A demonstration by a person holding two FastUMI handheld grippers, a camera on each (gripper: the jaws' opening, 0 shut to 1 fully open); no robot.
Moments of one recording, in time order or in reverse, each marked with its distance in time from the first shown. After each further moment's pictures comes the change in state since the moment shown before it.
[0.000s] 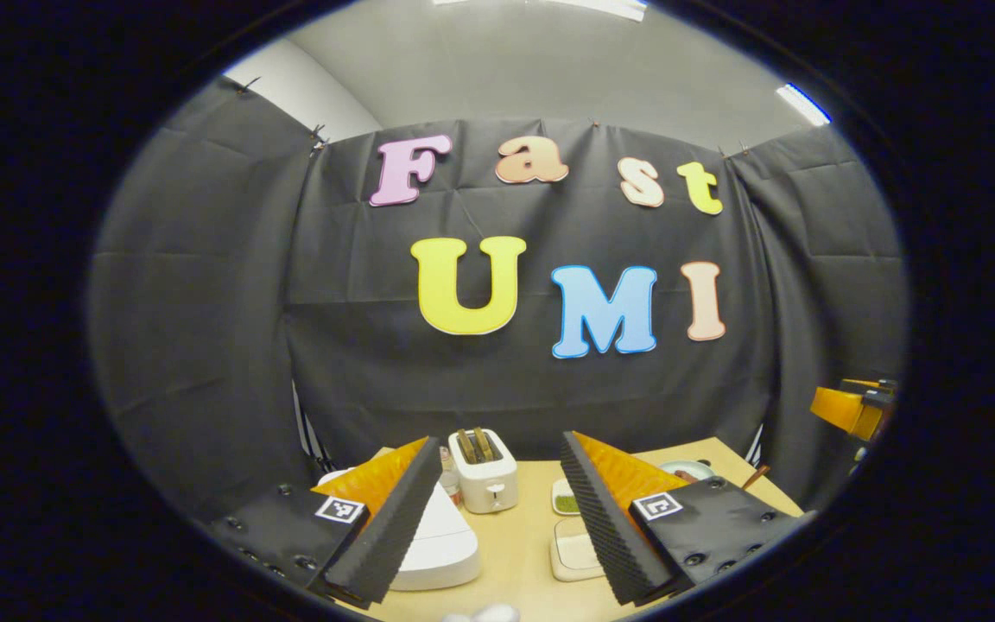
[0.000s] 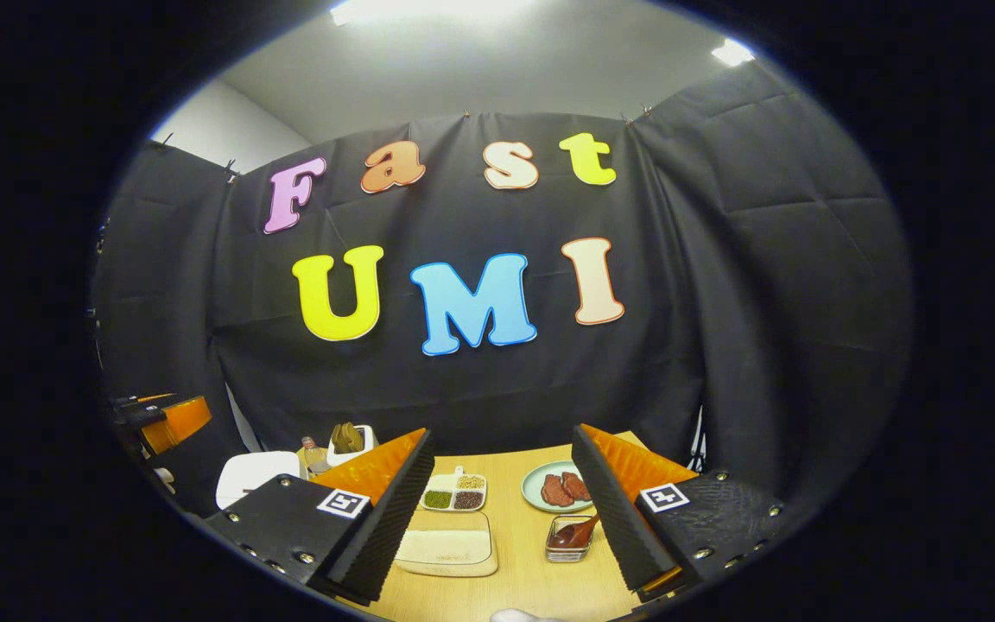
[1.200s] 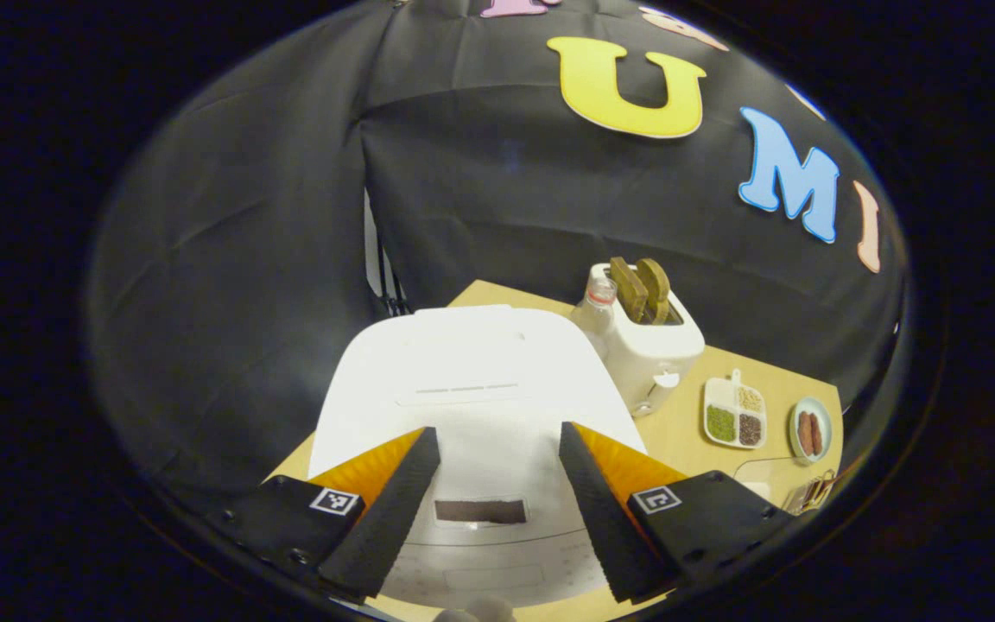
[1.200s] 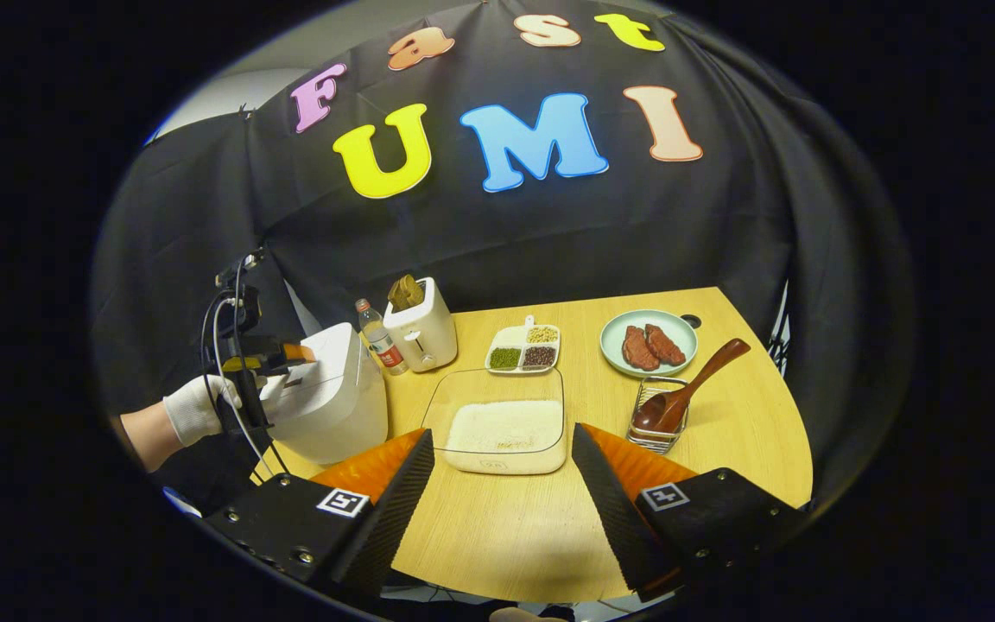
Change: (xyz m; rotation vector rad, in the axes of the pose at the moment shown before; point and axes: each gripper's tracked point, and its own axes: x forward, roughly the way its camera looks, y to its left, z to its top) left arm 0.152 0.178 -0.236 -0.139 0.559 0.337; right arm -0.002 0.044 -0.171 0.052 0.495 0.264
